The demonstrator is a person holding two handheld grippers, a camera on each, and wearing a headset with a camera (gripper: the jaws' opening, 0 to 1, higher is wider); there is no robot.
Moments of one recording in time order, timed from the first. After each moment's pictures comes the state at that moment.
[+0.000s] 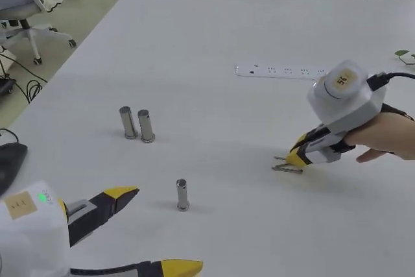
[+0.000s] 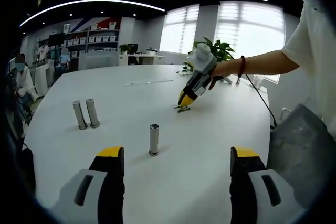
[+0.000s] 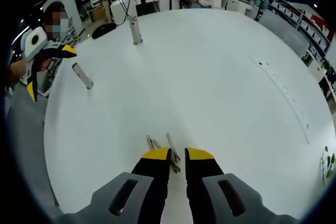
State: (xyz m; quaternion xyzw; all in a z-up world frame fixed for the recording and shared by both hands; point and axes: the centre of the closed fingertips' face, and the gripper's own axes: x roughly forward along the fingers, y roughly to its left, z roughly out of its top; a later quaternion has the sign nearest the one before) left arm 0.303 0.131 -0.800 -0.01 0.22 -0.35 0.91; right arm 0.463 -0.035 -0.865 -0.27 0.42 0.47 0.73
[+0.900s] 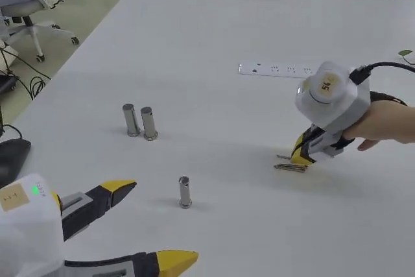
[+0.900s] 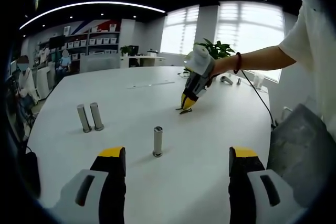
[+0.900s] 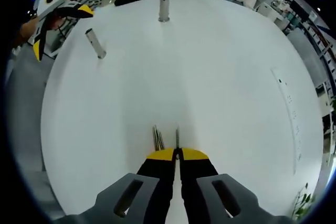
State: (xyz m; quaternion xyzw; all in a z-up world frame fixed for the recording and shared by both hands) left arm 0.302 0.137 -0.793 0.00 0.21 -0.35 0.91; right arm 0.459 -0.036 -0.868 -0.39 0.42 0.51 0.64
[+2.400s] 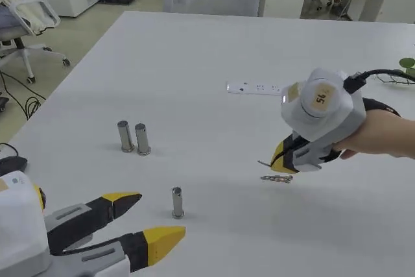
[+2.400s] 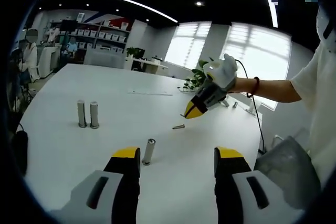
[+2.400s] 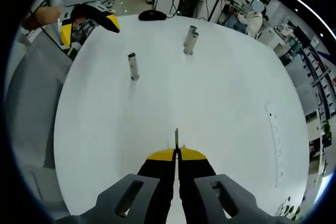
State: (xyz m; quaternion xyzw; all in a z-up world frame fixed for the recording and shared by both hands) left arm 0.299 0.135 -0.763 -0.11 0.20 -0.34 0.91; right arm 0.408 -0.010 -0.808 -0.42 0.33 0.54 0.66
